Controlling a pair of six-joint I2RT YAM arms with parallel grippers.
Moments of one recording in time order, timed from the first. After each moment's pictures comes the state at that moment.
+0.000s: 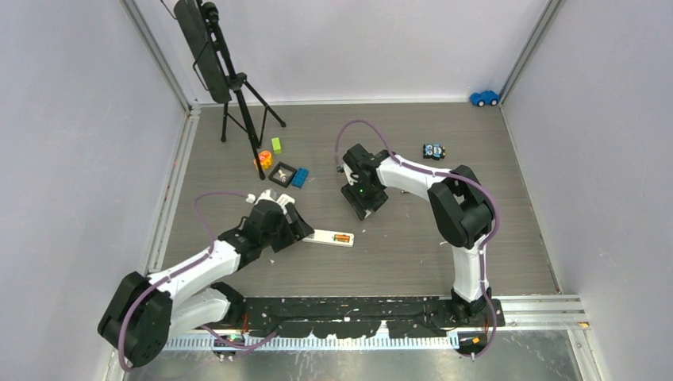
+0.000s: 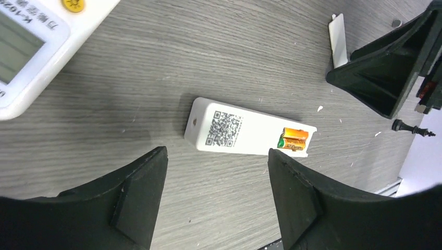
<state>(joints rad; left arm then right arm) -0.57 1.08 0.40 -0.08 0.02 -0.96 0.65 2.00 1.41 -0.76 -0.03 0.02</state>
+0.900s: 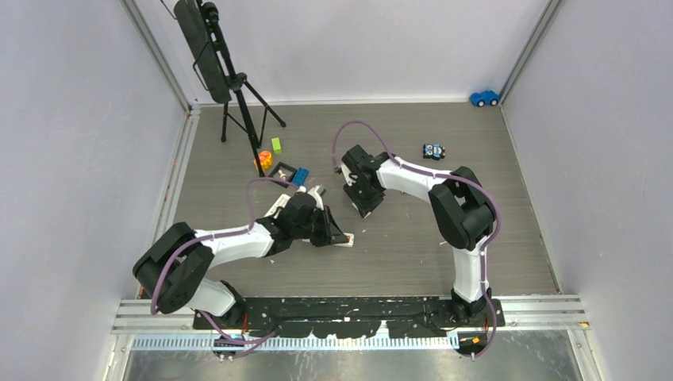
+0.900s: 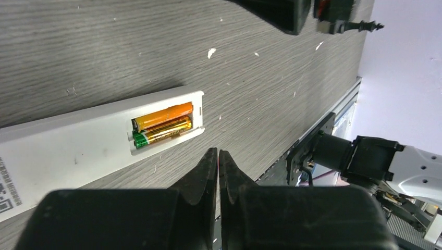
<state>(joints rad) -0.76 1.41 0.57 0.18 0.28 -0.97 0.66 1.99 1.40 -0.71 0.00 -0.02</state>
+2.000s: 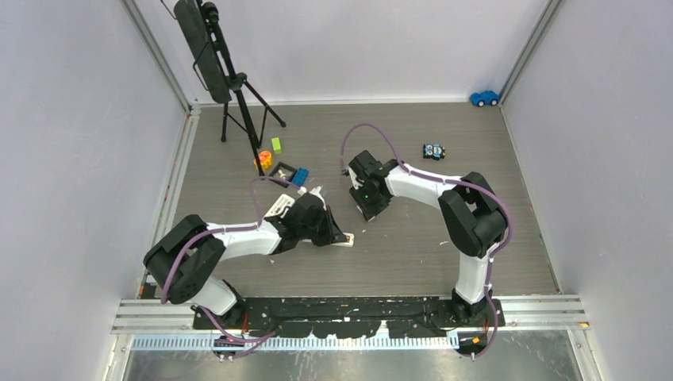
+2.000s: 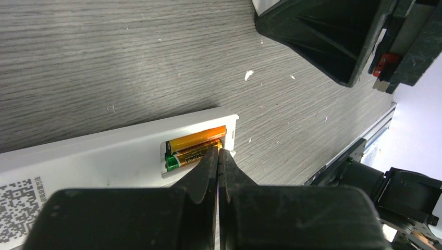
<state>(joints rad) -0.79 1.50 0.60 0.17 0.15 -0.97 0.66 1.89 1.25 -0.63 0.00 0.04</state>
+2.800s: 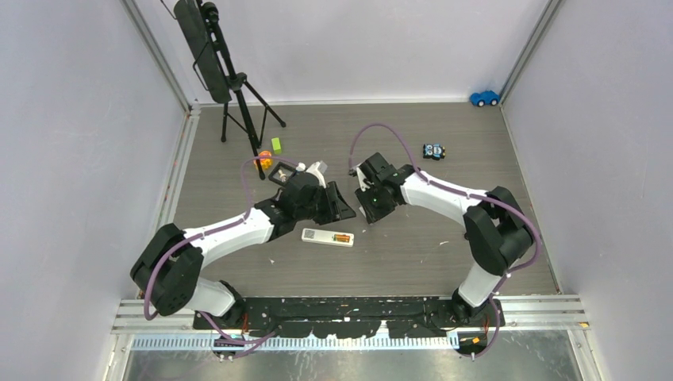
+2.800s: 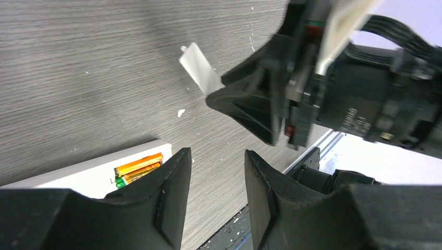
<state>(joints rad) -0.75 1.40 0.77 0.05 0.18 -0.91 0.66 1.71 1.13 -0.60 -0.05 0.08</state>
